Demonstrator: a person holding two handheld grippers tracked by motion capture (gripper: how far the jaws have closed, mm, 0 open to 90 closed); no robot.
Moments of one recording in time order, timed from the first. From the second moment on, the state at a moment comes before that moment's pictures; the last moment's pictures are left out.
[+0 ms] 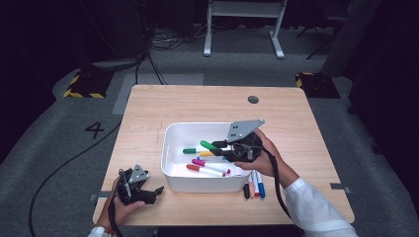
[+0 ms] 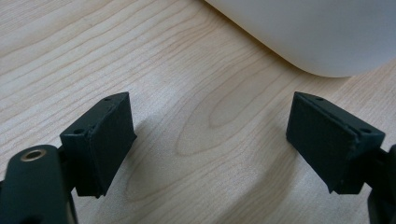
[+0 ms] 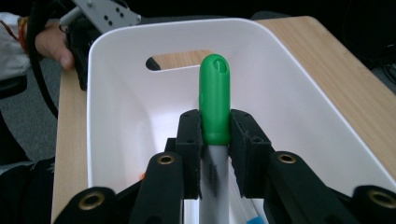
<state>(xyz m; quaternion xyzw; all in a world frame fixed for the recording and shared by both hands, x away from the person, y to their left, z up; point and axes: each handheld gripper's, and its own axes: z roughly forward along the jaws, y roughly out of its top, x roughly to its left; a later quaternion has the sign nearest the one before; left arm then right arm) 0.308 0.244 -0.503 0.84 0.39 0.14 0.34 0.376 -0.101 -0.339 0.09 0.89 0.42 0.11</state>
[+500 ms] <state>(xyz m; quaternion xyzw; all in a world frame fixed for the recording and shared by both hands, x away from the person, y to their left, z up) 0.308 0.244 -0.503 0.84 0.39 0.14 0.34 0.371 -0.072 -0.360 0.06 0.94 0.34 0.06</state>
